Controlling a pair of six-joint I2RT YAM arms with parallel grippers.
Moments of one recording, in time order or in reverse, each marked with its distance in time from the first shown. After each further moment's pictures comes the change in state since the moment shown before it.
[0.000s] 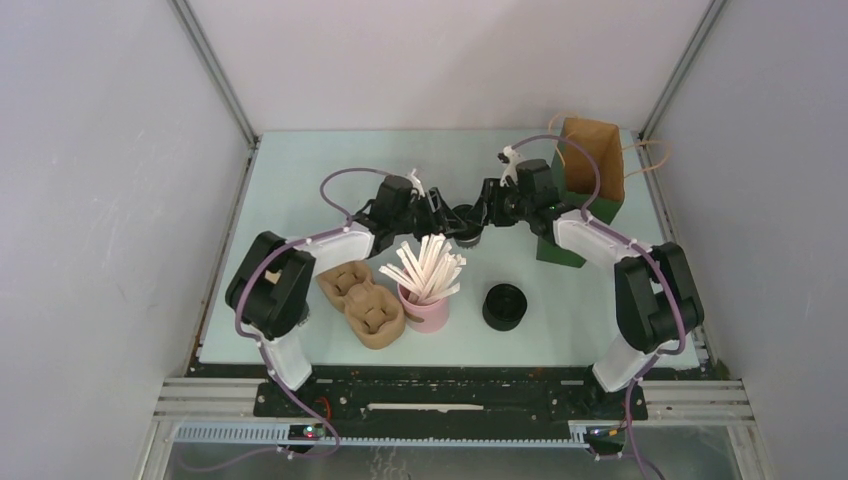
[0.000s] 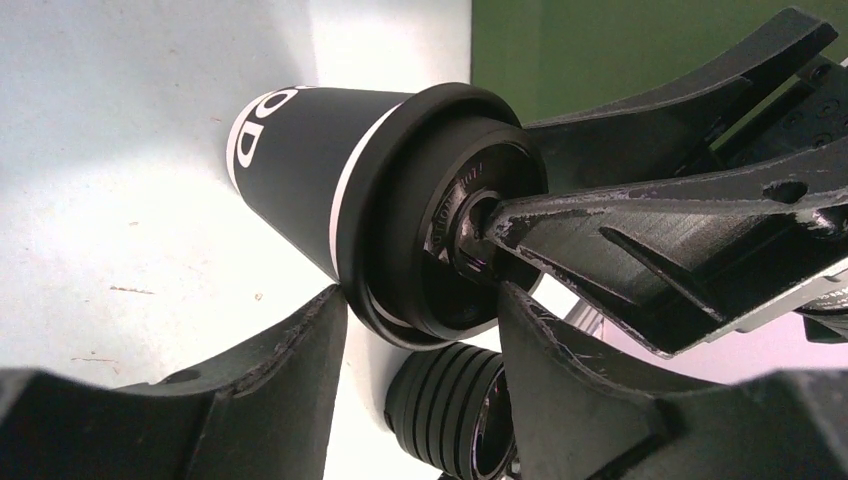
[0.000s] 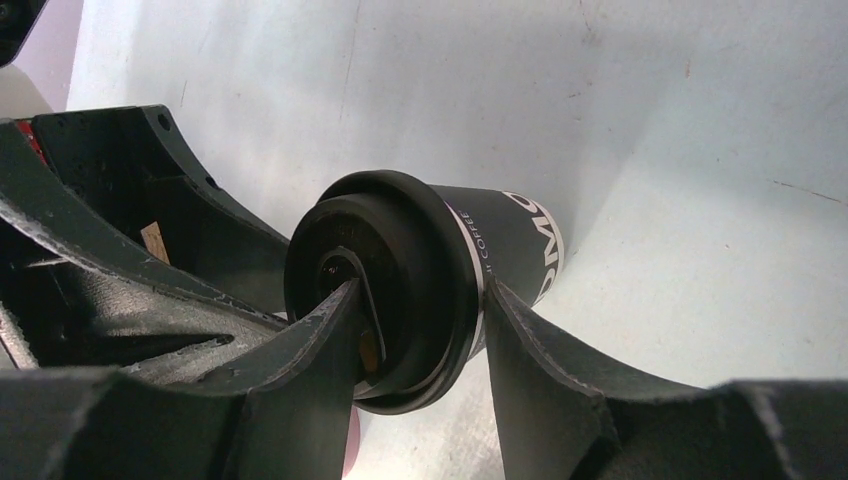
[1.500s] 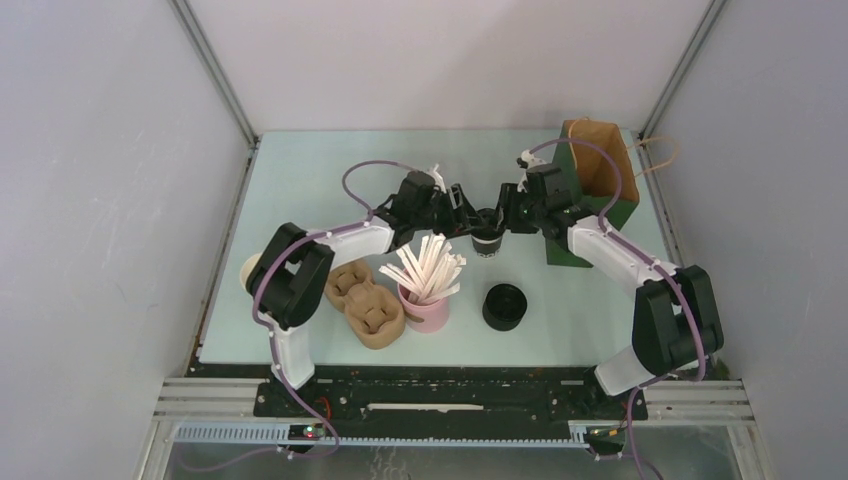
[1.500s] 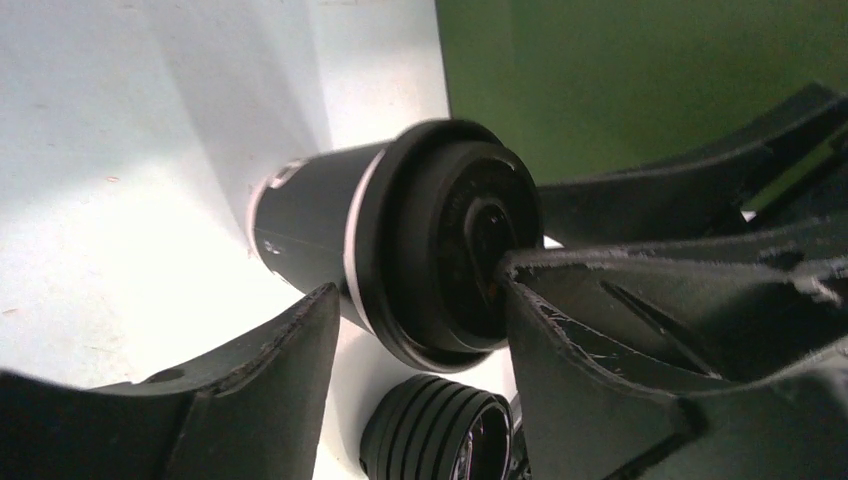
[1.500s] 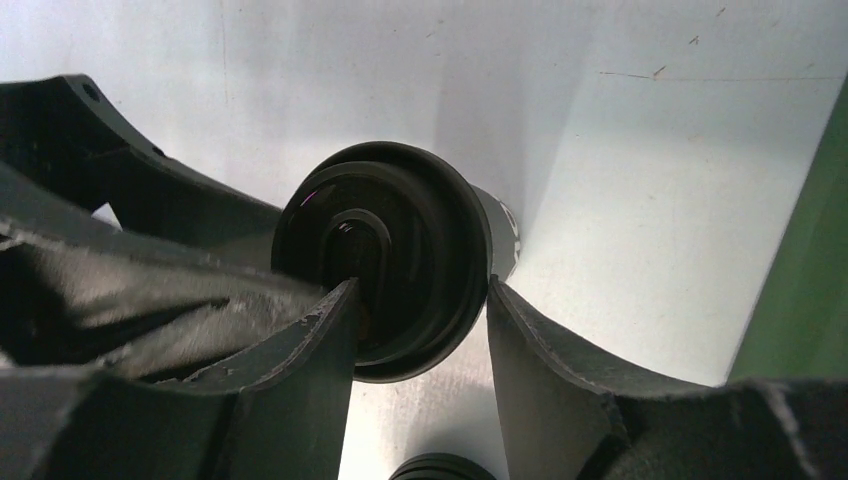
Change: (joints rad) left arm -0.069 0.111 0.137 0.000 -0.045 0.008; right arm -0.017 -0.135 -0.019 -0.224 0.219 0.004
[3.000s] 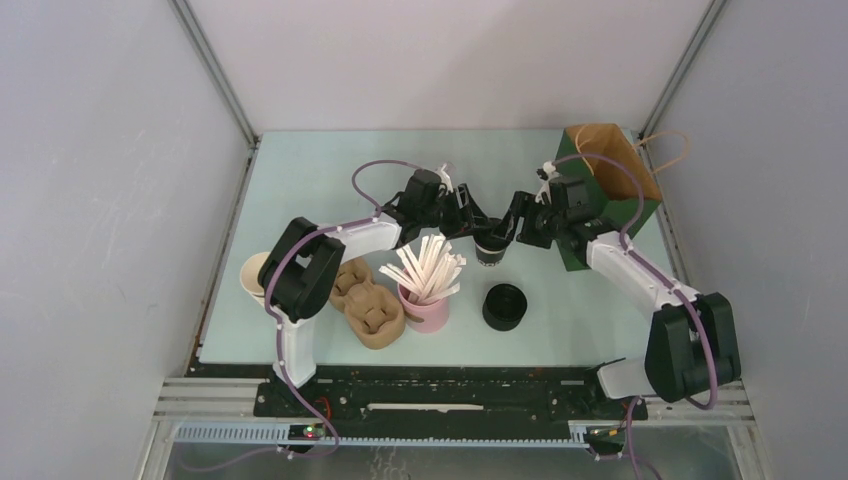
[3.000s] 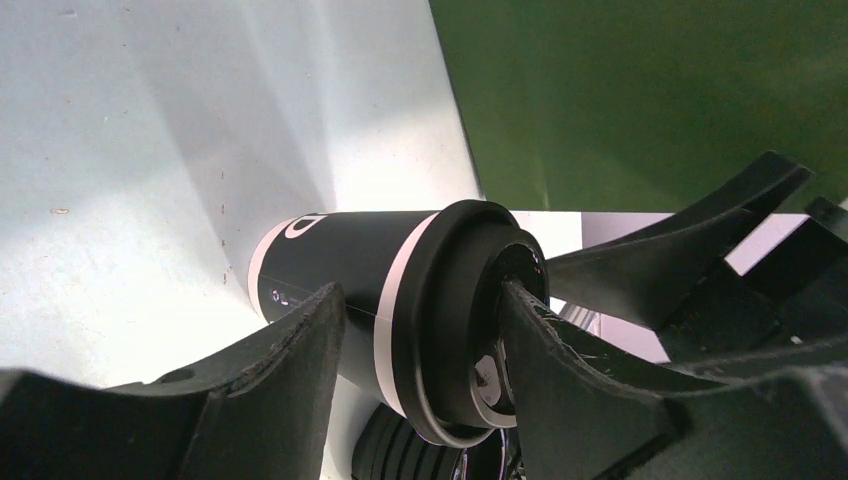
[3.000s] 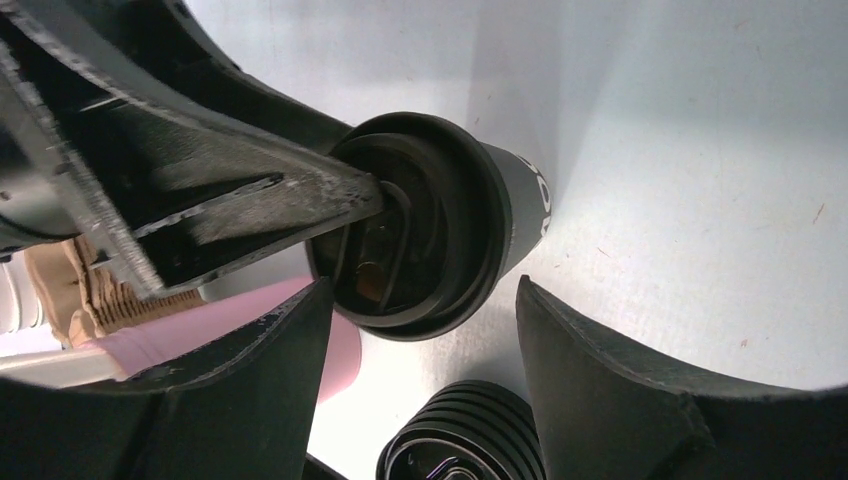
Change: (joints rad) left arm -0.007 0.079 0.066 0.009 0.064 -0.006; right arm -0.090 -0.151 -0.123 -0.017 -0.185 0.090
